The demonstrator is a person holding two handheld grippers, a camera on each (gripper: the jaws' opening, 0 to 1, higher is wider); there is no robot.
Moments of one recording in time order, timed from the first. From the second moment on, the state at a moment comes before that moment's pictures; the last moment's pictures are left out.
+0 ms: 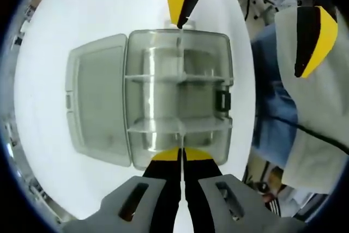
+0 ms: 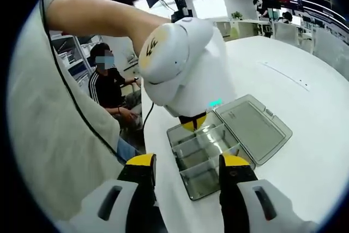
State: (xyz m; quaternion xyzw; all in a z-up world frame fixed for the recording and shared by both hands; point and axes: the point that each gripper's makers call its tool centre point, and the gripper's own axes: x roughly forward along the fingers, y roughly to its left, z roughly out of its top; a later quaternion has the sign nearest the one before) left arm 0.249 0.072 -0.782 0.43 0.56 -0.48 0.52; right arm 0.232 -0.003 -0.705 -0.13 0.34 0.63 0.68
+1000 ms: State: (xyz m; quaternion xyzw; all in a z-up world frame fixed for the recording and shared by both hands) left arm 0.248 0.072 -0.783 0.43 0.56 -0.47 0.53; right arm 0.229 -0.003 -0.704 -0.13 0.34 0.63 0.68
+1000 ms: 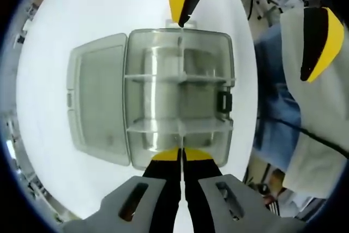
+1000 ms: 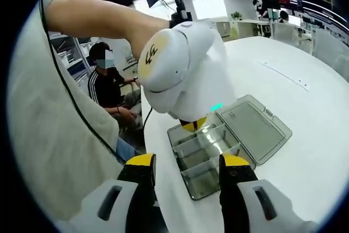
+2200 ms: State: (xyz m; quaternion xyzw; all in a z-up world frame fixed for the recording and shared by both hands) left arm 0.248 0.070 -0.793 0.41 0.54 -0.47 0.57; right arm 0.228 -0.013 -0.704 -0.13 0.35 0.62 0.69
